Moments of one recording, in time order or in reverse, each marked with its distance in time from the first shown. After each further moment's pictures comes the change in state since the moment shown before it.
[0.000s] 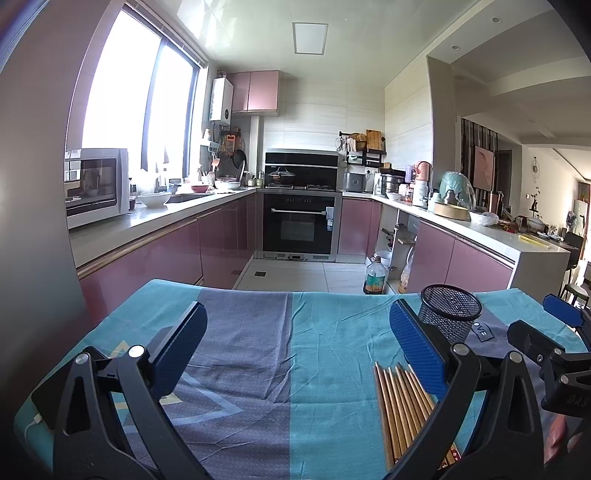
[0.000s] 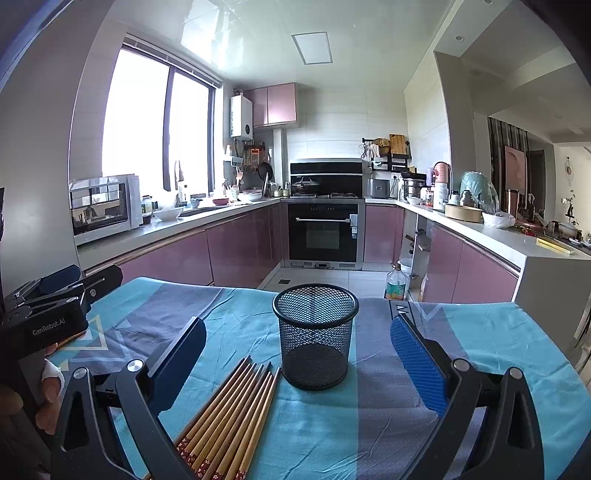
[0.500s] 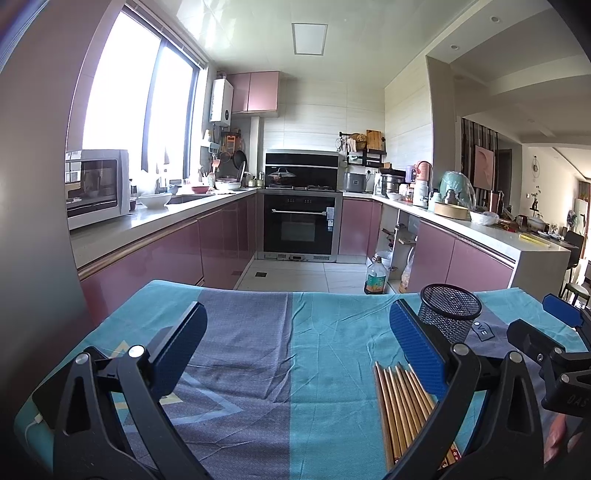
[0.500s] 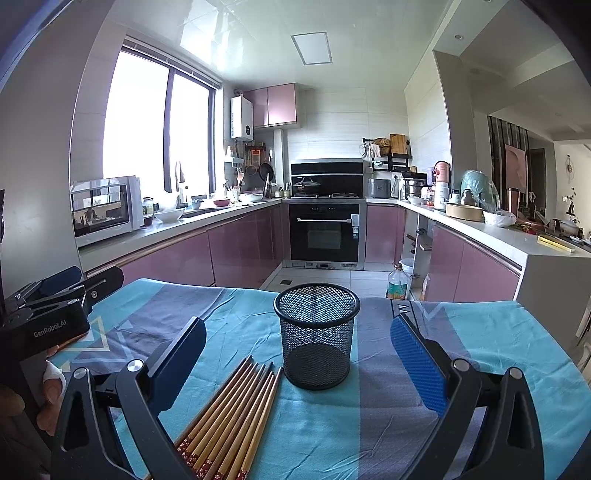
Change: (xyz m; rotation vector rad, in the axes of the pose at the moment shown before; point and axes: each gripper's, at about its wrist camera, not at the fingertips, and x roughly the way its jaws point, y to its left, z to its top) left arm 0.002 0.000 0.000 -0.001 0.001 0.003; right arm 0.001 -0.002 -0.002 0.008 -0.001 0.008
